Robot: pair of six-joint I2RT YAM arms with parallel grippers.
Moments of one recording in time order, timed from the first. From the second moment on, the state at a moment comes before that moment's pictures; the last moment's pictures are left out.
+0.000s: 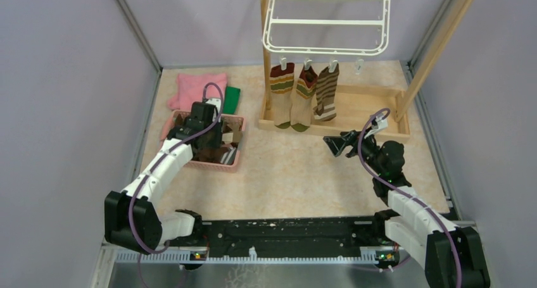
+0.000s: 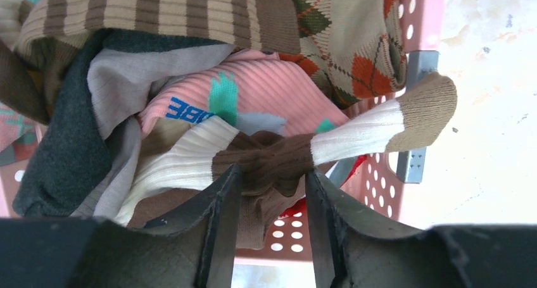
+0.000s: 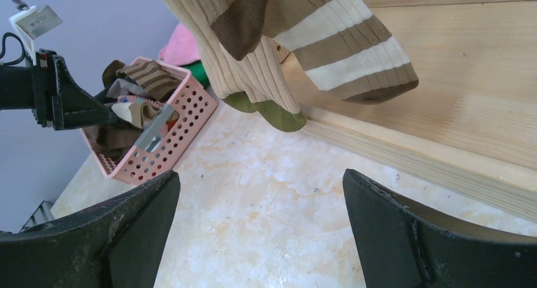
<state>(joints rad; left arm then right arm) -0.27 1.23 0.93 -0.58 -0.16 -0.09 0.18 0.89 0.22 0.64 -0.44 0.52</state>
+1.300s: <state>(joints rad) -0.26 1.37 1.04 -0.57 -0.01 0.01 0.18 0.88 0.22 0.63 -0.44 0.52</state>
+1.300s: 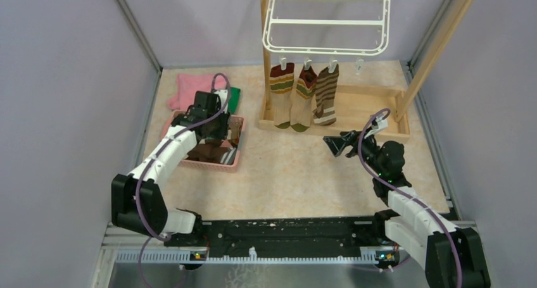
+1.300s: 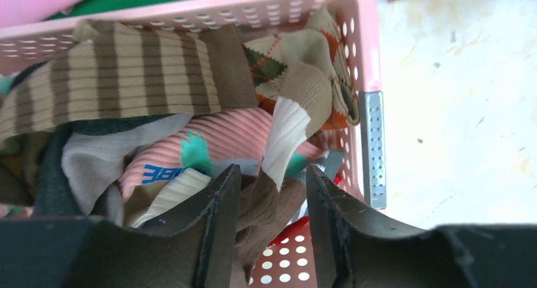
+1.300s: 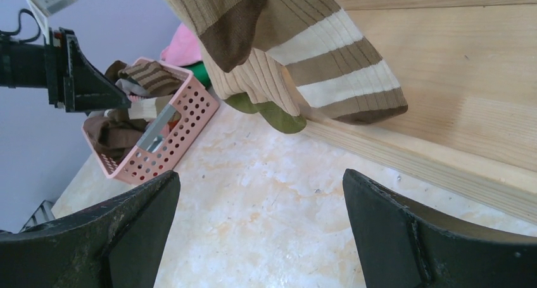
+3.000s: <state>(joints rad) -0.34 1.40 1.16 -0.96 -0.24 -0.02 0.19 0.88 0.22 0.62 -0.44 0.52</state>
